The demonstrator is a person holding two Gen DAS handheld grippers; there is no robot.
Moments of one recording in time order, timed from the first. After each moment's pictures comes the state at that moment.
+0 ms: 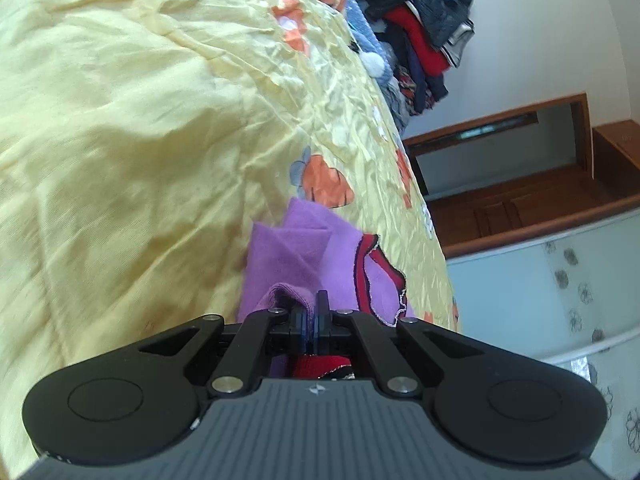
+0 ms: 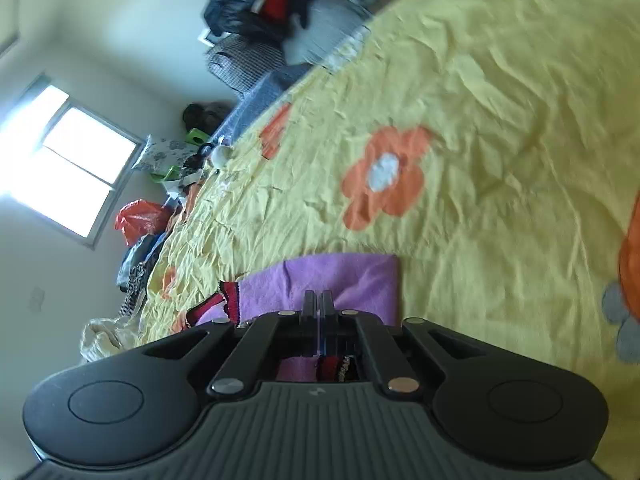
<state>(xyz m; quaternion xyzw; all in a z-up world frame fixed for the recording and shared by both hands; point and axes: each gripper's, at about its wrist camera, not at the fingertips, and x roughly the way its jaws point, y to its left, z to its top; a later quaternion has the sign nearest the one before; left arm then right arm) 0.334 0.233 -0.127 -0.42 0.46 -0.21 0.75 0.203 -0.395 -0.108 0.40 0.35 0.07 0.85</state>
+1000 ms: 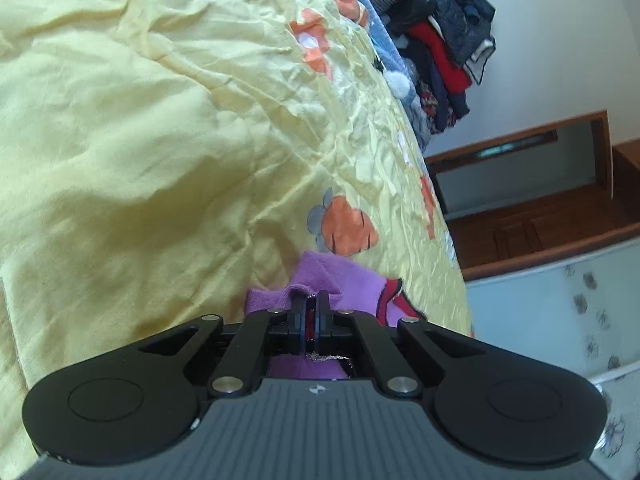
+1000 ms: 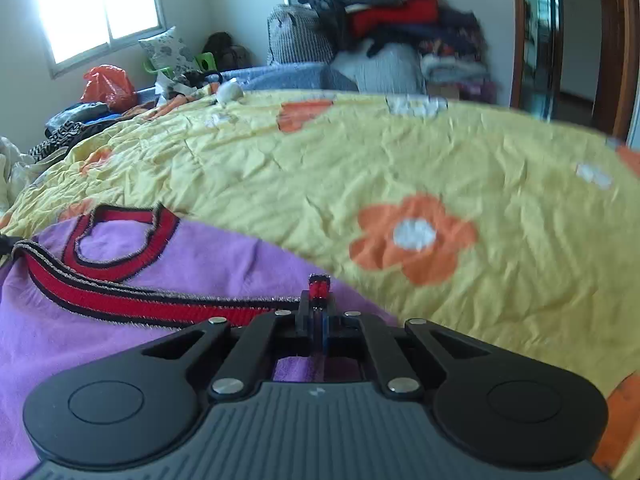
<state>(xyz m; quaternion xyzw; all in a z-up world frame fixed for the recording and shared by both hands) 0.364 0.236 -0.135 -0.43 0.45 -0.17 0.76 0.232 -0.324 -0.108 0.08 0.34 0.05 0.94</state>
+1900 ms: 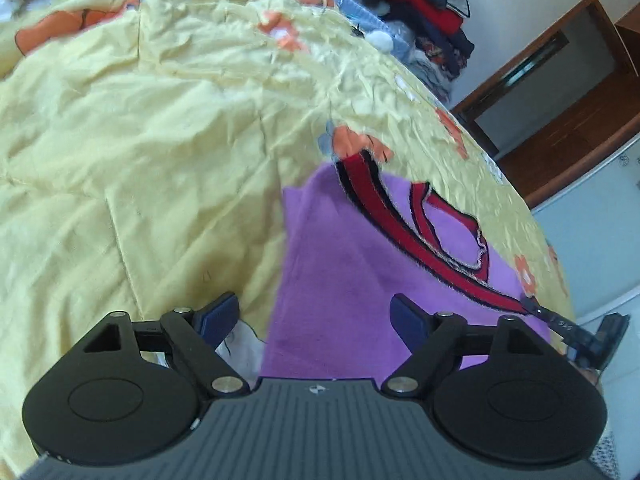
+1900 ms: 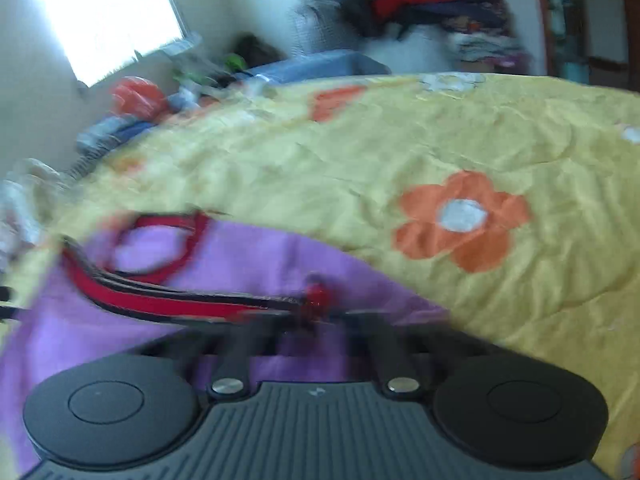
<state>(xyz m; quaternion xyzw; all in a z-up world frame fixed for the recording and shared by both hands) 0.278 0.212 -0.094 -0.23 0.47 -0.14 0.84 0.249 -0.328 -0.112 0.14 0.35 0.09 0.92</state>
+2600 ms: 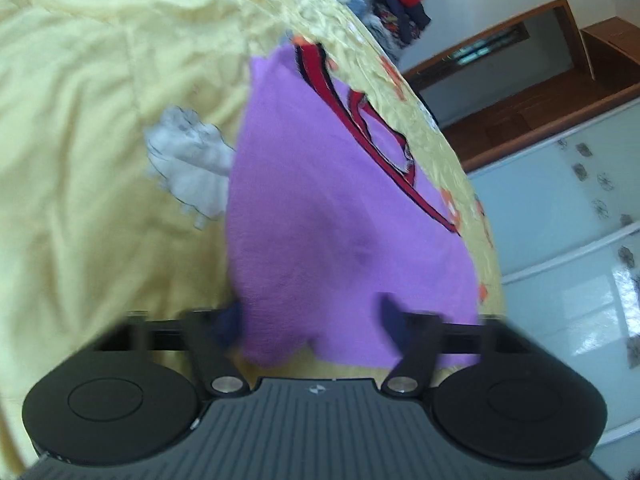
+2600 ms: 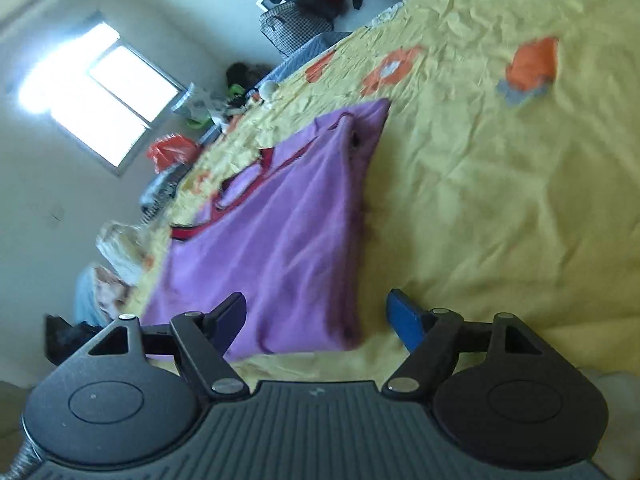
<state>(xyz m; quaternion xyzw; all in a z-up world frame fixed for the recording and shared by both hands) 0.182 0.224 -0.116 -0.30 0.50 -0.25 0.77 0.029 -0.348 -0.130 0.34 0.35 0.17 0.85</state>
